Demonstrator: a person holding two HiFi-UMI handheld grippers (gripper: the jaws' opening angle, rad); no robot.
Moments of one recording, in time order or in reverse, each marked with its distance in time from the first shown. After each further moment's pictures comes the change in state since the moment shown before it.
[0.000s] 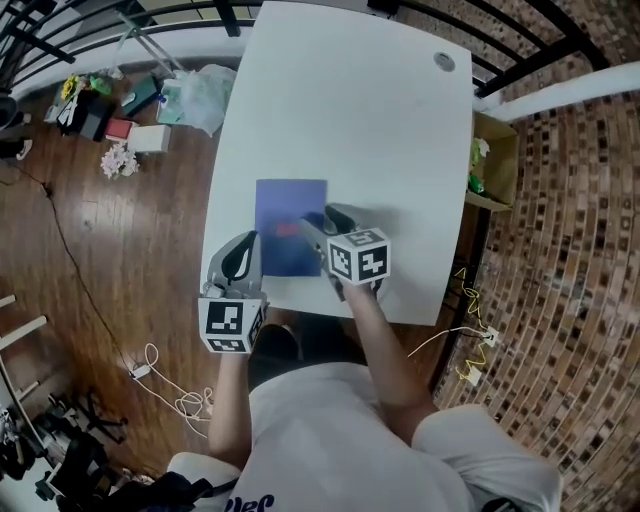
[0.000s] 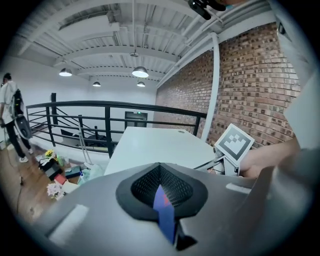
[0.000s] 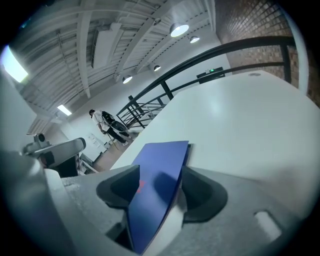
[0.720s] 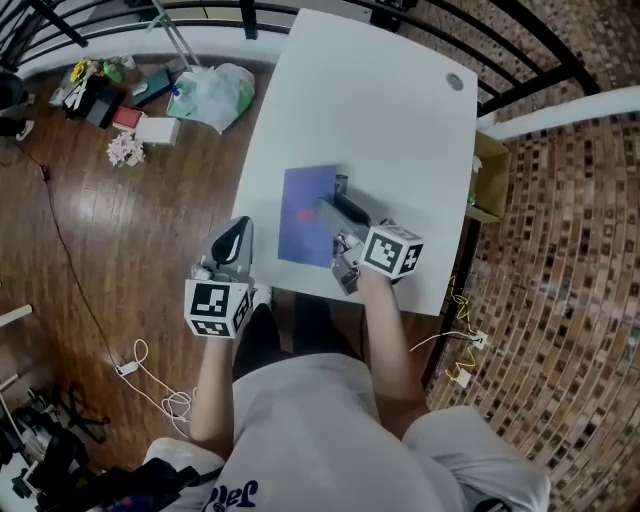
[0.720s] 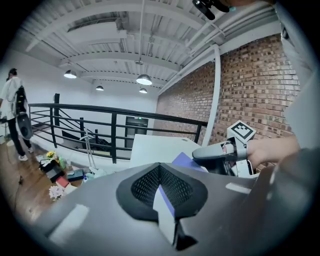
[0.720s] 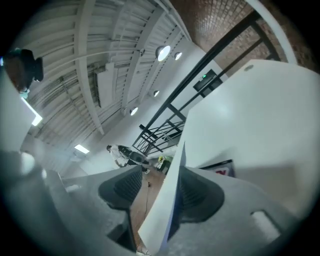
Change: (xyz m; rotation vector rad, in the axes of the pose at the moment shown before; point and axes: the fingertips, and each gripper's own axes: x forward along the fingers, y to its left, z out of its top) left arm -0.067 0.065 0.017 -0.025 -0.088 -0.010; right arm -0.037 0.086 0.061 0.239 -0.276 0.241
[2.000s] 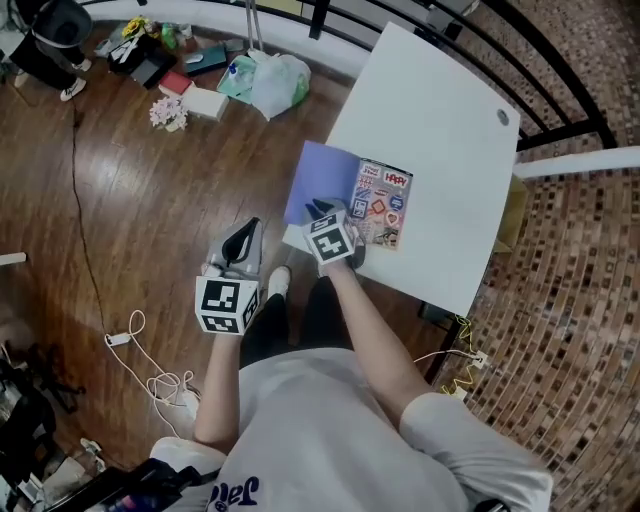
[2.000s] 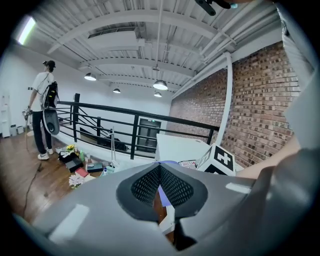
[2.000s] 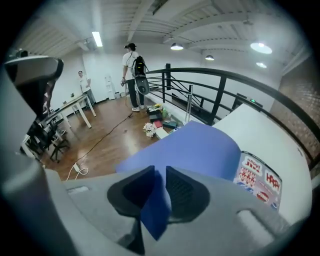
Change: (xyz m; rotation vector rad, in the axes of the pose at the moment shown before) left arm -0.140 0.094 -0.053 -0.091 -0.046 0.132; right arm 0.139 0.042 -0.206 -0.875 0.565 -0.288
